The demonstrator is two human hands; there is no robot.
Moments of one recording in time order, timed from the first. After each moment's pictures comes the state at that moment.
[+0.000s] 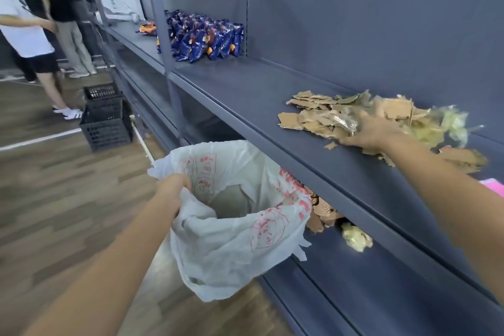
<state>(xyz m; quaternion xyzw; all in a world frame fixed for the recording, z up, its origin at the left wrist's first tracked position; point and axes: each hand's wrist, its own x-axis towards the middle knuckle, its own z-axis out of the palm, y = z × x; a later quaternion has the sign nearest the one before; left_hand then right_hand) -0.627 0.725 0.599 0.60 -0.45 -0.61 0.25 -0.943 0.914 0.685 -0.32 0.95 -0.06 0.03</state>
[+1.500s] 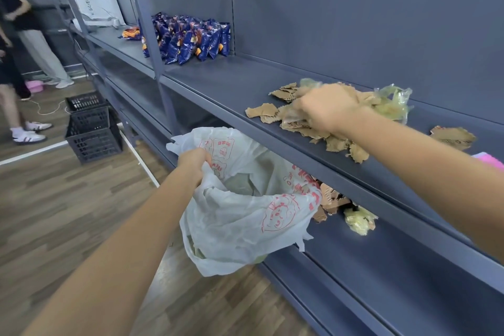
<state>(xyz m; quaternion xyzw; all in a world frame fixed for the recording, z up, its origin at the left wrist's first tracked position) -0.667 0.706 0.626 0.55 -0.51 -0.62 0.23 -0.838 0.870 0.729 -0.54 0.80 0.16 -0.20</state>
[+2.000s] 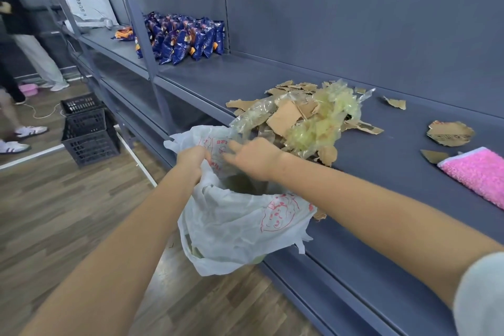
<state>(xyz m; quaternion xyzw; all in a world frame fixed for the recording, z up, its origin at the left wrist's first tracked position) -0.678 0.700 0.626 0.56 -0.52 -0.60 0.24 -0.764 0.812 0.655 -0.67 0.70 0.20 -0.12</state>
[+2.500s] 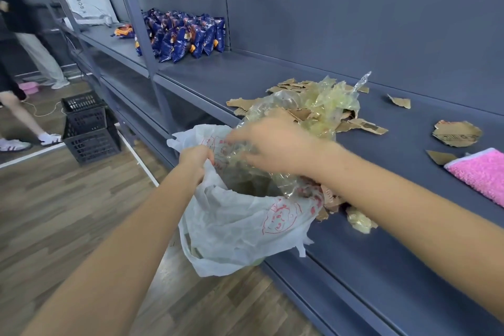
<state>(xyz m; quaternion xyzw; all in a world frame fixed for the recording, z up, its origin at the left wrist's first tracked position) -0.682 0.700 0.628 0.55 -0.54 -0.60 0.21 -0.755 0.858 0.707 -0.67 0.73 -0.09 -0.07</state>
